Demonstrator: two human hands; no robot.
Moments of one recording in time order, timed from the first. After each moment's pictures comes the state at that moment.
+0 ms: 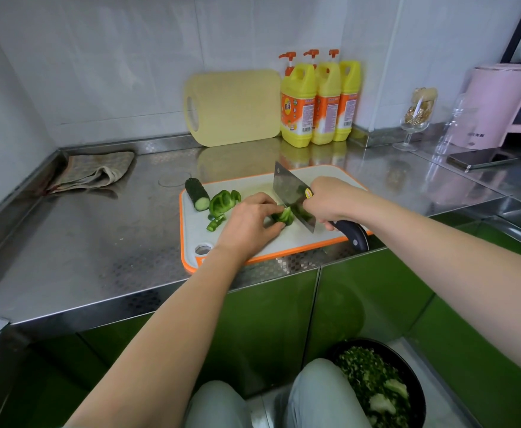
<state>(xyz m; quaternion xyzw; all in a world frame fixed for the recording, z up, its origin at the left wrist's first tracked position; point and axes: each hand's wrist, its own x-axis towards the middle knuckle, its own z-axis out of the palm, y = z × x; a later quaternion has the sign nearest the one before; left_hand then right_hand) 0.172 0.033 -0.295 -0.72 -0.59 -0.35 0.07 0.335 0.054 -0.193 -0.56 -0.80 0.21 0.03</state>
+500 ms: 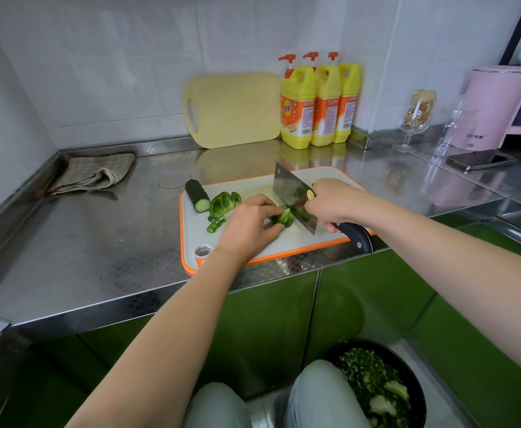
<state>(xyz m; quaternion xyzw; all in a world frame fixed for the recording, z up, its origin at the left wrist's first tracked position) 0.172 0.033 -0.295 -0.73 -0.59 -0.35 0.07 0.341 0.049 -0.189 -0.55 -0.80 0.21 0.03</state>
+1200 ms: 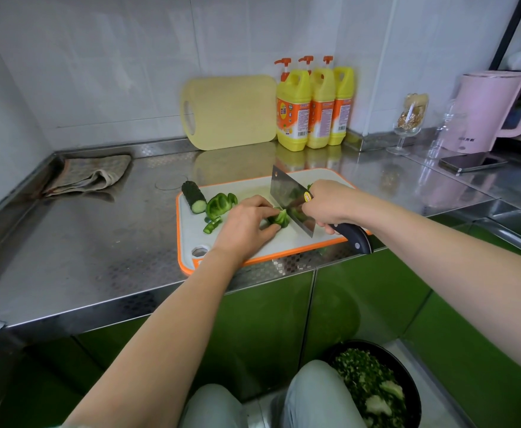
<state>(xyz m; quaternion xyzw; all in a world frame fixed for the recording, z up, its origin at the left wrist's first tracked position) 0.173 0.033 -0.295 -0.73 -0.59 -0.34 0.07 0.344 0.048 -0.188 -0.56 -0.80 0.20 0.02</state>
